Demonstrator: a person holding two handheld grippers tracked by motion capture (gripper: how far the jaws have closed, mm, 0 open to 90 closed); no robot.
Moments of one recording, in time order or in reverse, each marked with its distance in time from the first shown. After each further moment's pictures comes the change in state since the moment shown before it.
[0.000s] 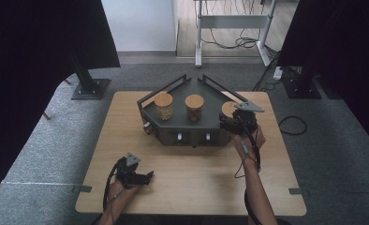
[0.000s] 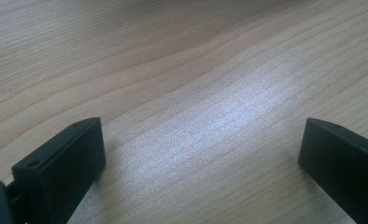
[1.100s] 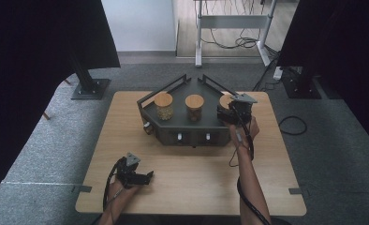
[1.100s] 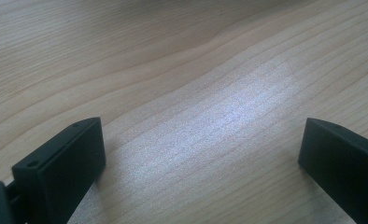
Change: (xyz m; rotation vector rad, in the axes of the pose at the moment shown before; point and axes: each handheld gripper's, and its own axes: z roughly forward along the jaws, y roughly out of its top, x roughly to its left) left arm 0.001 0.000 0.000 0.002 -0.002 0.004; right arm -0.003 0.008 0.046 -0.005 -0.040 0.010
